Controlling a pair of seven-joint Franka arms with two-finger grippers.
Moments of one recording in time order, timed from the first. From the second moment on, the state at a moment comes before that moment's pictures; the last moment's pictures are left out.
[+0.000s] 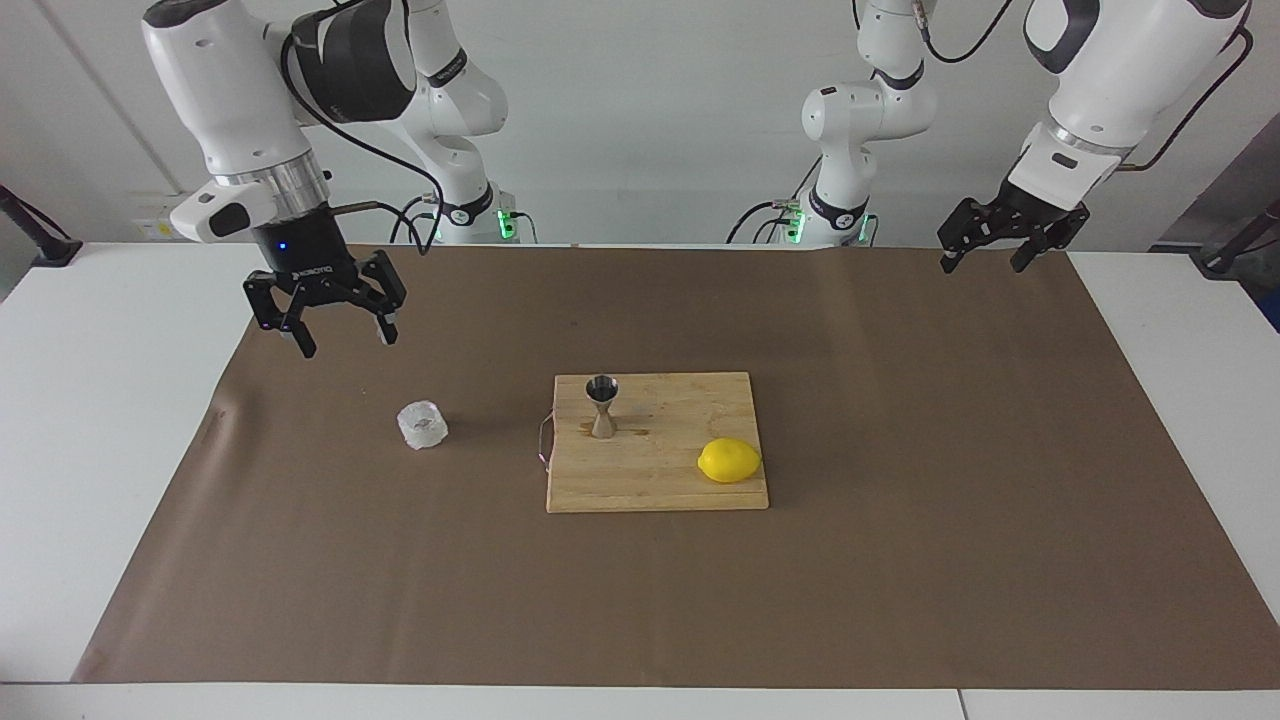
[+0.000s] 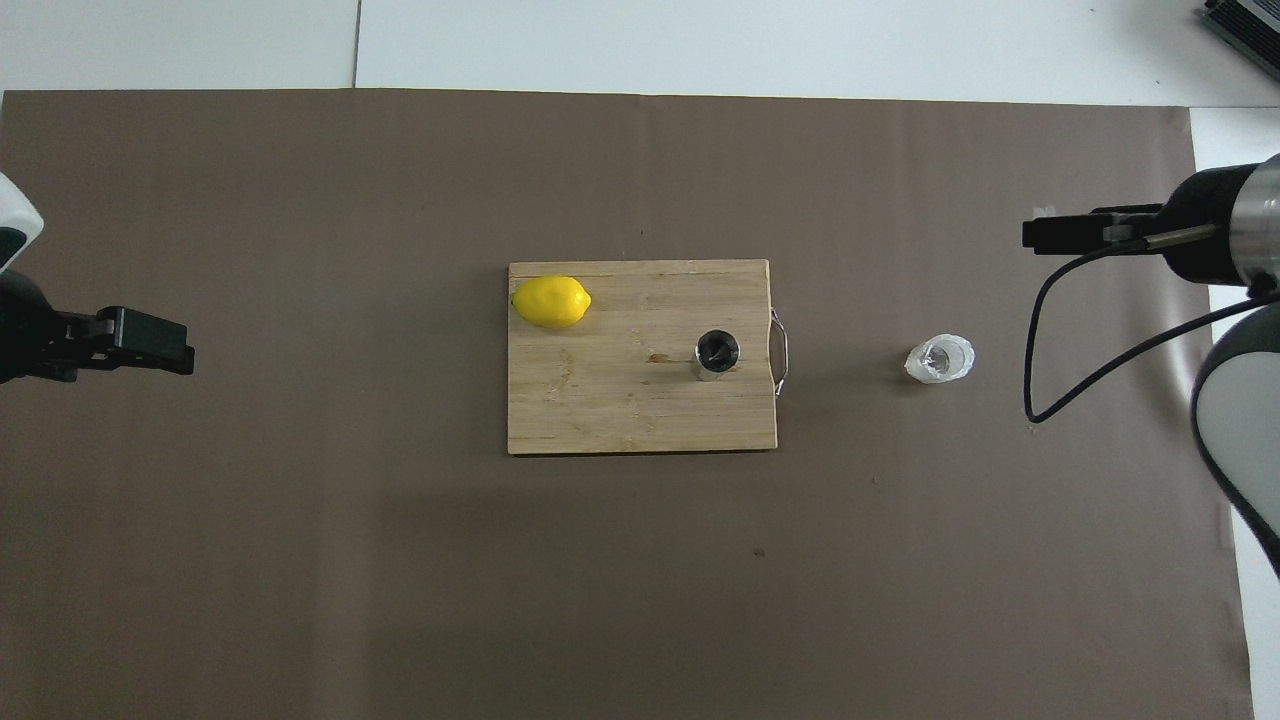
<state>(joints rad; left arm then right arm) 0.07 -0.08 -0.15 -1.67 -0.06 1.56 -0.07 -0.04 -0.04 0.05 -1.74 0.10 2.01 -0.01</state>
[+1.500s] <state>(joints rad) 0.07 -0.08 -0.15 -1.67 -0.06 1.55 -0.07 -0.04 -0.01 0.06 -1.54 0.01 1.61 0.14</state>
